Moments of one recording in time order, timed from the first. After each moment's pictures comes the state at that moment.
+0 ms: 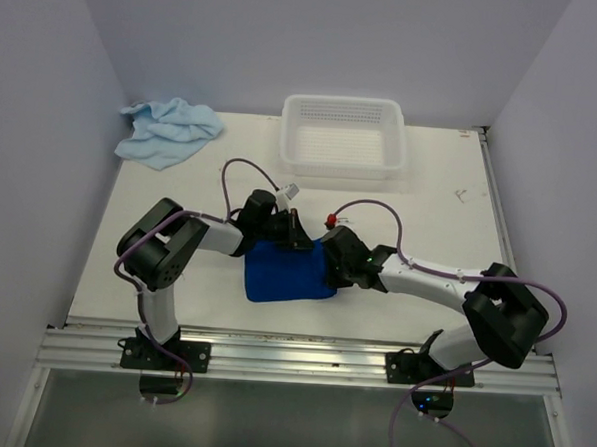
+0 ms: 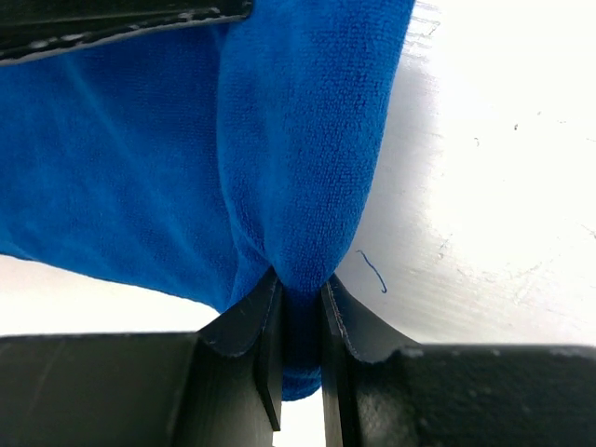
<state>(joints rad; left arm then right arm) -0.57 1.87 0.81 0.47 0.53 -0.72 0.86 1.45 0.74 -0.31 0.14 0.65</state>
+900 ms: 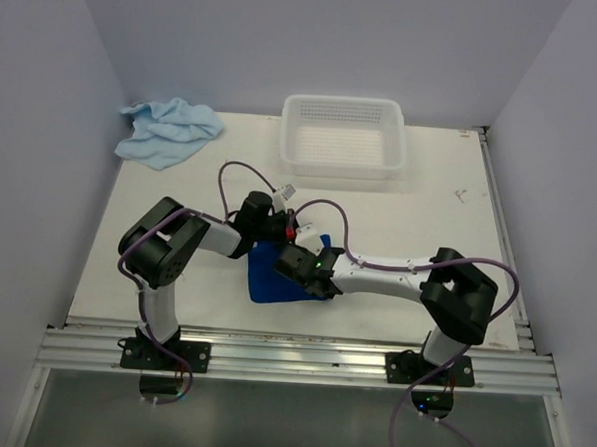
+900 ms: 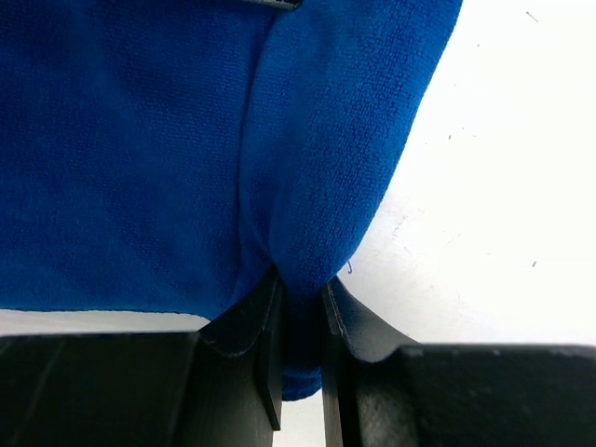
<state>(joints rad) -0.55 1.90 0.78 0.54 0.56 -0.77 1.12 1.69 1.04 -0.66 0.58 0.60</state>
